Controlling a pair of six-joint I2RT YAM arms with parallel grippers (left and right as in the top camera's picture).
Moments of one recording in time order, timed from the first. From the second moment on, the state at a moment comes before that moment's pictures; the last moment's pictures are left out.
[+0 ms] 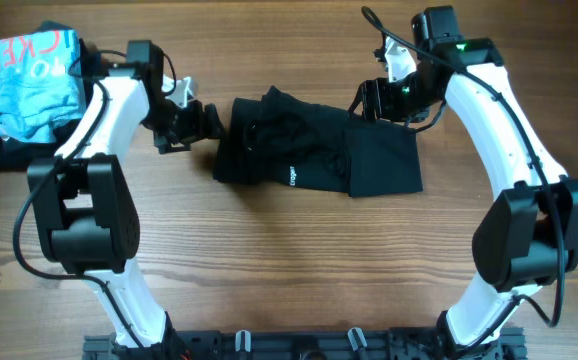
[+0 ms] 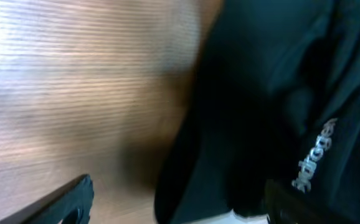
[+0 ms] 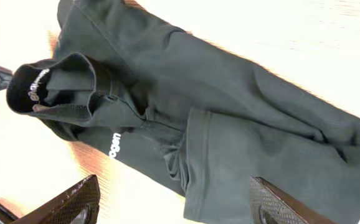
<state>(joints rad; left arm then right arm) 0.01 2.04 1.50 -0.95 0.44 -0.09 0.14 1.92 1.65 -1.06 -0.42 0.02</state>
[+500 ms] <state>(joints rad) 0.01 2.04 1.27 -0.51 0.72 -0.03 0.14 1.92 1.65 -1.10 -0.40 0.02</state>
